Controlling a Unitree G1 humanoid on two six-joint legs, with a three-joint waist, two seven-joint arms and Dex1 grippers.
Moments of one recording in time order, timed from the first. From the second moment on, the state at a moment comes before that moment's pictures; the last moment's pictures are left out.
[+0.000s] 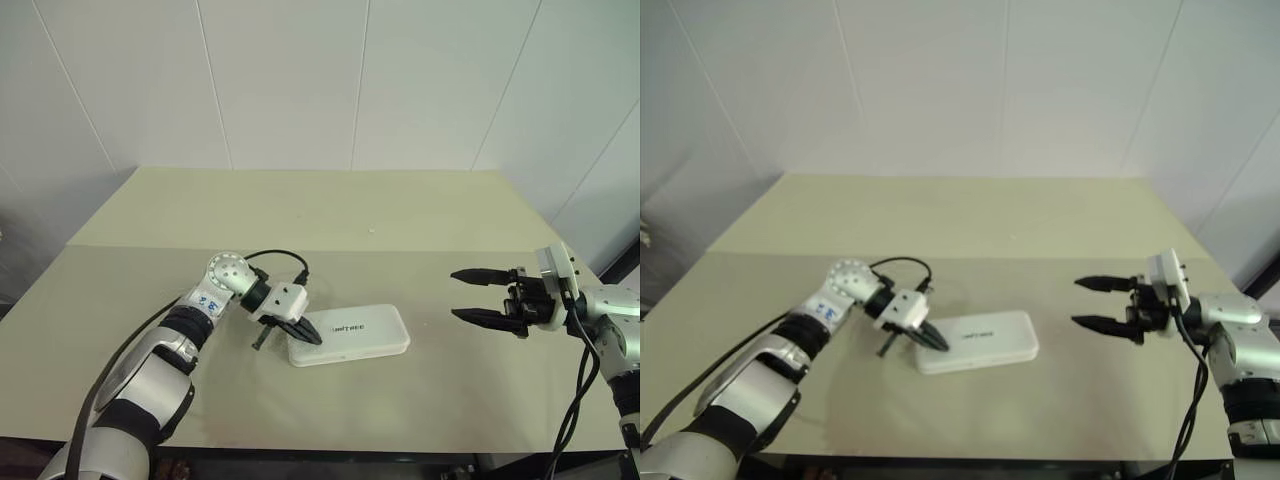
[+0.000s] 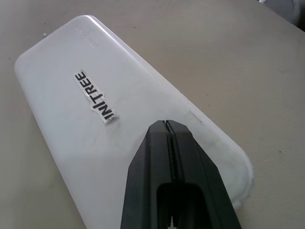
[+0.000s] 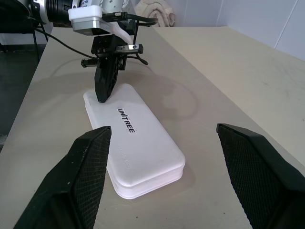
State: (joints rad) left arm -1.10 0.46 -0.51 0.96 -0.17 -0.57 -1.50; right arm -0.60 -0.86 -0.09 0.50 0.64 -0.02 1.54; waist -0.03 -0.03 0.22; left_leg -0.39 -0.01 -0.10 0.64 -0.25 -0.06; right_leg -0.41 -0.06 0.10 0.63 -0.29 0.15
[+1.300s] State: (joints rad) left arm -0.58 0.75 0.06 0.24 -0.53 0.05 -1.50; right arm -0.66 -0.89 0.06 0.58 0.72 -0.08 1.55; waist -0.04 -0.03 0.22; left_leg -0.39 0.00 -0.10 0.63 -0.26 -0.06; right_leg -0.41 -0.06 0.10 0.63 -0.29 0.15
